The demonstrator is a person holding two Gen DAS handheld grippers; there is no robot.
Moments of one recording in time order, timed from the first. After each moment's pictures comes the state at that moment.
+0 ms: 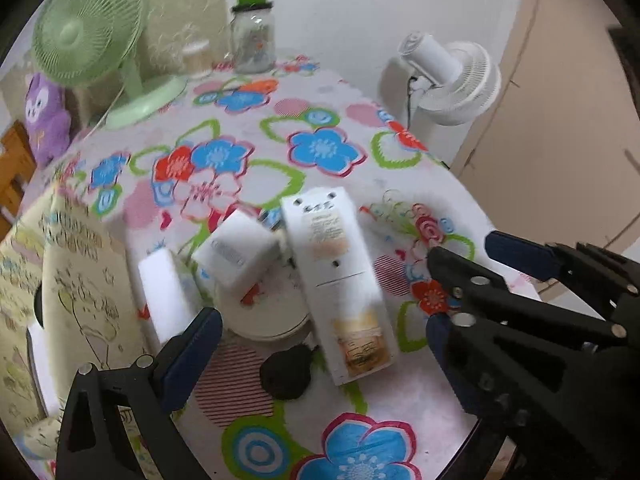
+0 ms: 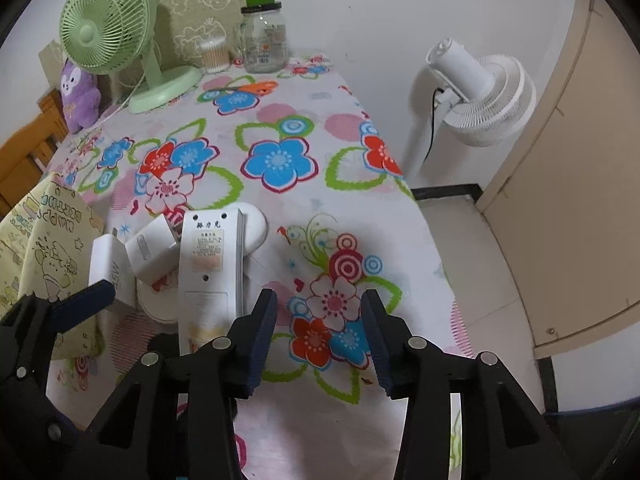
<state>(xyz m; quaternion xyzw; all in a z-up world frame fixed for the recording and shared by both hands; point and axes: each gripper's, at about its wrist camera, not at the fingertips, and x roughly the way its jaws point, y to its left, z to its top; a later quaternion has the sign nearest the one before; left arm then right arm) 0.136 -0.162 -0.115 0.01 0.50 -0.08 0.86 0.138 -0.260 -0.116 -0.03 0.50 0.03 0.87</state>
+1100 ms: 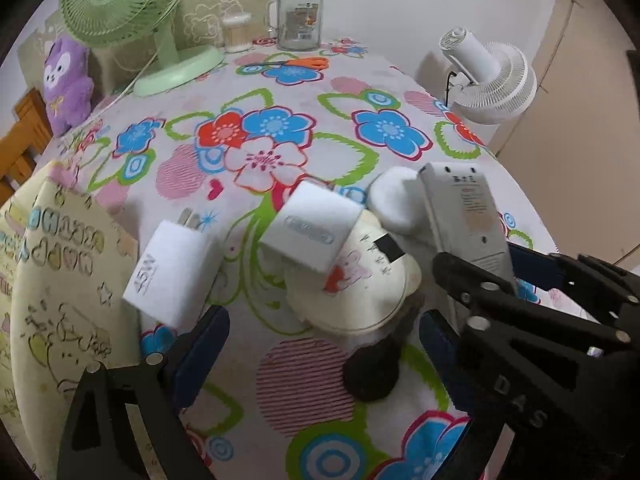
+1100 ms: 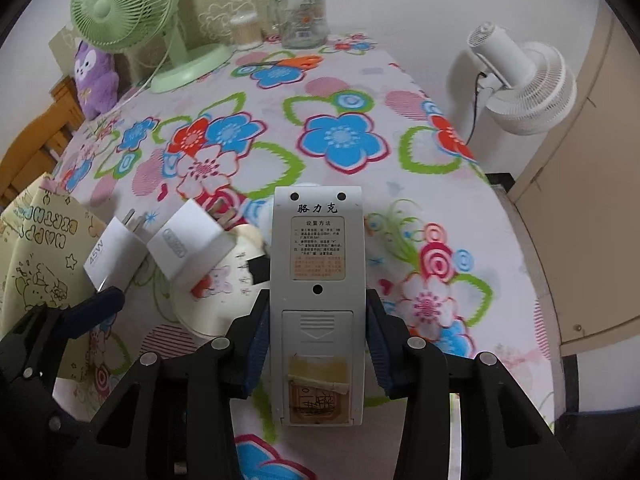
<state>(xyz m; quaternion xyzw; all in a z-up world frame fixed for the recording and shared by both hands) 0.144 -0.121 -0.135 0.00 0.51 -0.05 0.86 0.152 -0.221 -0.142 -0.01 0.51 0.05 0.86</state>
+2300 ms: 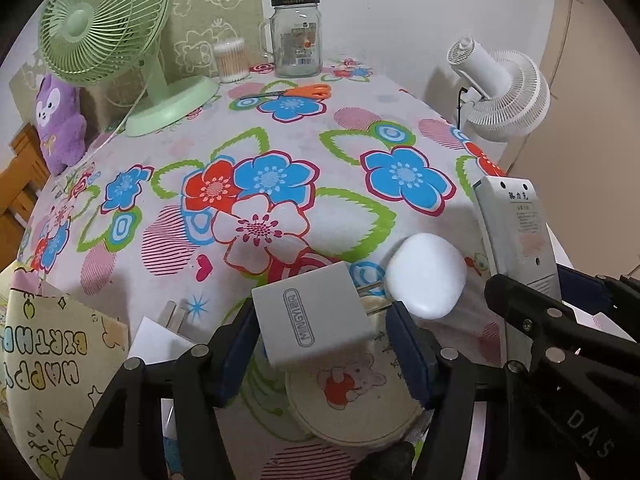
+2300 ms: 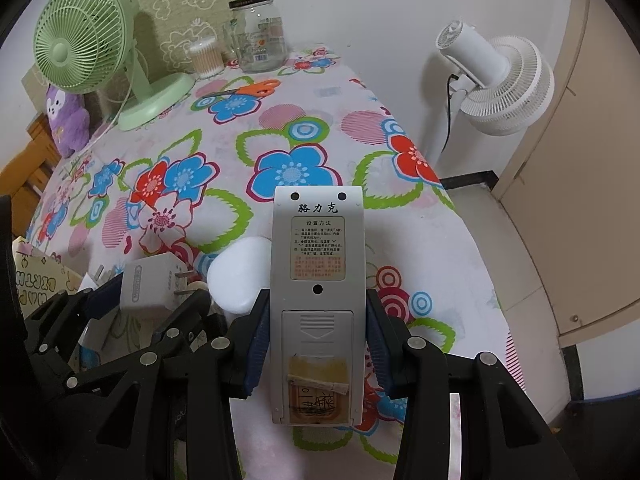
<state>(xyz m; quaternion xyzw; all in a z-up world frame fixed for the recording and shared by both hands) 0.191 -0.127 -0.140 0.03 0.48 -0.04 0.88 0.180 -0.245 -0.135 0.01 0.50 0.03 0.86</state>
